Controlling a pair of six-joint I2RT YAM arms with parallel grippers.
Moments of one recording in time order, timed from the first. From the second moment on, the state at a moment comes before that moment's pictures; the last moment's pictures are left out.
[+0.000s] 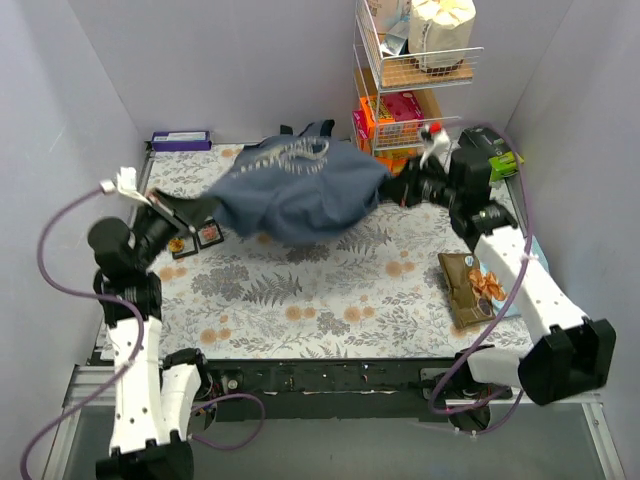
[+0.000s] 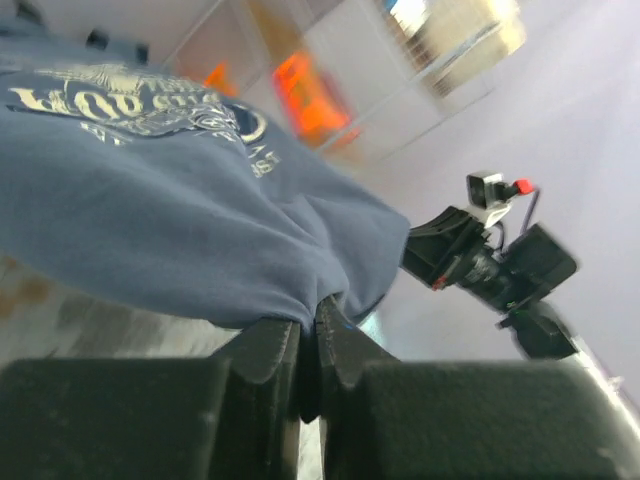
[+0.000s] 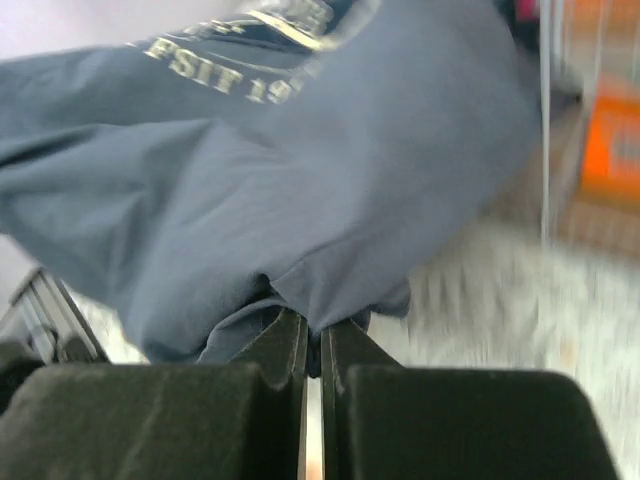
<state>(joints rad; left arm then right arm) 0.21 0.83 0.98 0.01 0.74 -0.94 0.30 1.33 1.28 -0.13 -0.57 0.33</state>
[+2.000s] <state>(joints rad) -0.31 1.15 0.62 -0.08 0.23 -0.71 1.02 1.44 0.80 -0.03 -0.04 0.32</state>
